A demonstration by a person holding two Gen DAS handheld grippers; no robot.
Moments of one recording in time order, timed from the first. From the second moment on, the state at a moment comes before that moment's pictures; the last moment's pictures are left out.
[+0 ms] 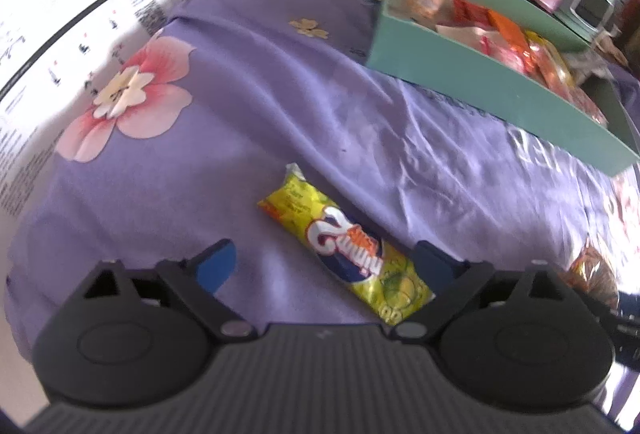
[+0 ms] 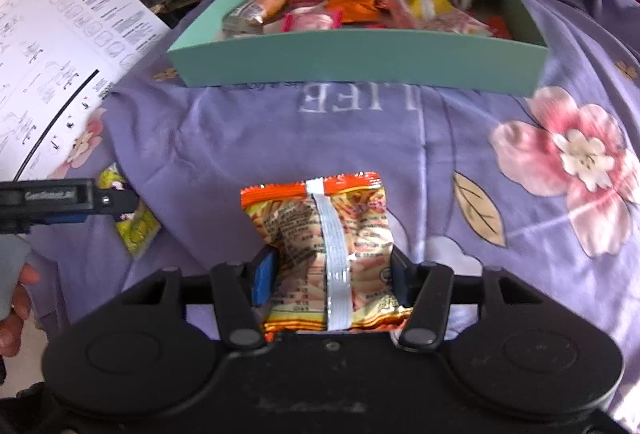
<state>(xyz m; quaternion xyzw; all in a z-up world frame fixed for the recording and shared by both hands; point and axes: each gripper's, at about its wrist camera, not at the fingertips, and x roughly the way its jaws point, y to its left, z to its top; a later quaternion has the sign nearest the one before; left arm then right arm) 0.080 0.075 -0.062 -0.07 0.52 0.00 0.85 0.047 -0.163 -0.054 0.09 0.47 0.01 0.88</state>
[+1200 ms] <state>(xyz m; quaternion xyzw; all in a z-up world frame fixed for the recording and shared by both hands) 0.070 0.074 -0.041 0.00 0.48 -0.07 0.87 0.082 -0.134 -0.049 0.06 0.47 0.02 0.88</state>
